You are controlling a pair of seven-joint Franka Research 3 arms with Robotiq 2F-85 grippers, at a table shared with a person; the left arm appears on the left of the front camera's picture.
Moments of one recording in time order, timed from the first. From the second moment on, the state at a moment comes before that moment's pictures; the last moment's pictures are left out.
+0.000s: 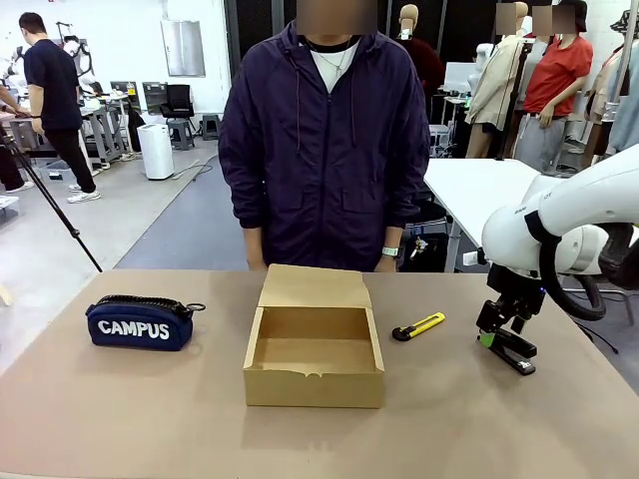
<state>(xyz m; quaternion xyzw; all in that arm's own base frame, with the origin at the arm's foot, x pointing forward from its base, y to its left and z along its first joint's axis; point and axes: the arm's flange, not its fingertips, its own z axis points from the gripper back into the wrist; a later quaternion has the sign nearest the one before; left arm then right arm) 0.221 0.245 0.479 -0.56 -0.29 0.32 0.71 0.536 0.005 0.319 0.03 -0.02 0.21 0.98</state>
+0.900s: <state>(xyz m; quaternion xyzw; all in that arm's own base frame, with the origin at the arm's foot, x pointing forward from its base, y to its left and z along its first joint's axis) 0.221 0.245 0.479 -0.56 -0.29 0.32 0.71 0.545 0.001 0.297 0.01 0.00 0.13 0.99</state>
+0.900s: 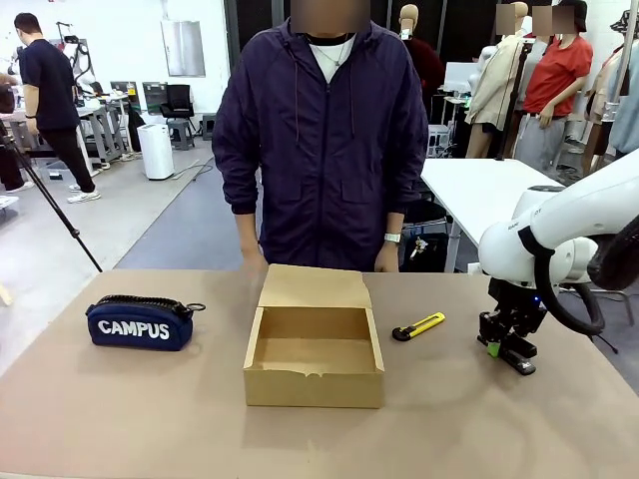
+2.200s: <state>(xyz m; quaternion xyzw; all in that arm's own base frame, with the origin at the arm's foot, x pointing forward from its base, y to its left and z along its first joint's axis) 0.221 0.245 0.479 -0.56 -0.29 0.32 0.71 0.512 -0.059 0.473 -0.01 -0.06 0.07 1.00</state>
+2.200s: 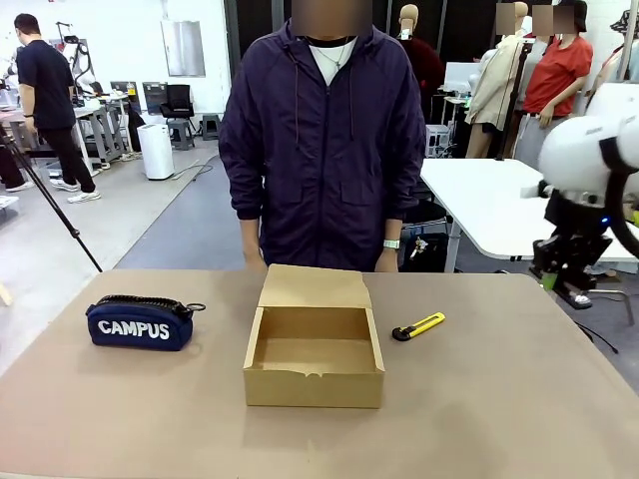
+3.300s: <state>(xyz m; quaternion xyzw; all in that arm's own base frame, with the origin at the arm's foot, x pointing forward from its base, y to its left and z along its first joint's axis) 0.221 0.245 0.479 -0.56 -0.29 0.32 0.71 0.531 0.185 0.528 0.01 -0.20 0.42 0.88</state>
